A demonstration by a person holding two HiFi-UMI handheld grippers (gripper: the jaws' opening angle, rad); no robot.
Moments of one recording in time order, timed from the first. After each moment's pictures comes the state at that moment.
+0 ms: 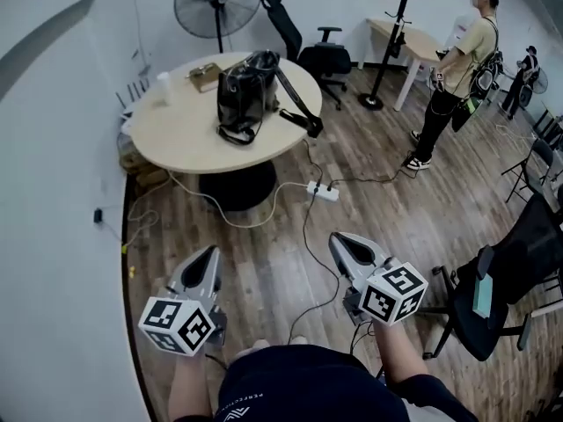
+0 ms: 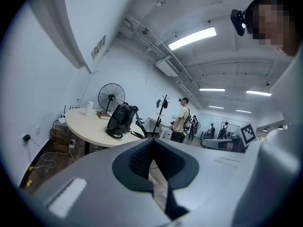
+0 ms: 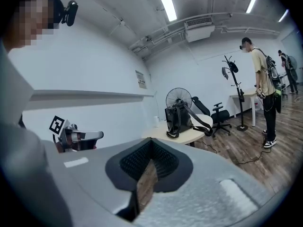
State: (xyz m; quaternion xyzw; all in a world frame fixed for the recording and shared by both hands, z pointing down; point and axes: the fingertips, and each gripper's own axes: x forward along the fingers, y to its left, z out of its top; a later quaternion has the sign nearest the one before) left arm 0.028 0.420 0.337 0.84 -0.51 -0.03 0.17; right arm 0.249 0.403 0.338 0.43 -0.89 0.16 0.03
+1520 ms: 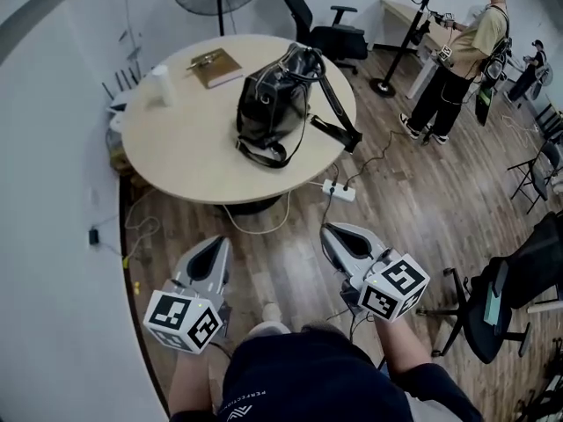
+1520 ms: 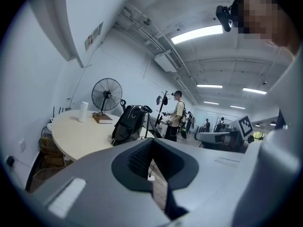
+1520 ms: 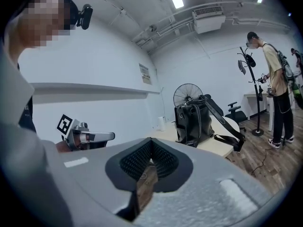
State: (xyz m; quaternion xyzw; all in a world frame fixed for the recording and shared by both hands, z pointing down) left arm -0.065 0.211 0.345 0.87 -0.47 0.00 0.16; right arm 0.108 0.205 0.335 0.40 -0.91 0.14 0.04
